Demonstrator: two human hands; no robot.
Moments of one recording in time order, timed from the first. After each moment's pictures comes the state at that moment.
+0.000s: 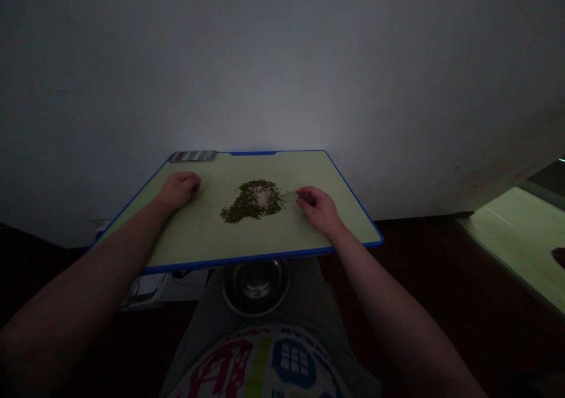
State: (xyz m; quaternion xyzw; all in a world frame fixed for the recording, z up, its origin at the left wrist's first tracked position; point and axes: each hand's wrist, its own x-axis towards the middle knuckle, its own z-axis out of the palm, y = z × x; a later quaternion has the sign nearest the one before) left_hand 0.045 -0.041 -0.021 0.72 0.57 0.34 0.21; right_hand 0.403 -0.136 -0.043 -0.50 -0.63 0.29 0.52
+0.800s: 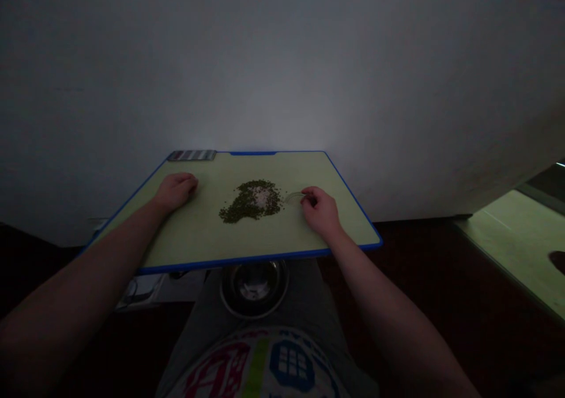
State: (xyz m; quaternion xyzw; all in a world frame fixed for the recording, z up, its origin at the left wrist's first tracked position) left_hand 0.041 -0.040 -0.029 0.70 0.59 0.35 0.21; right_hand 0.404 -0.135 -0.048 -0.60 -0.64 0.10 0.47
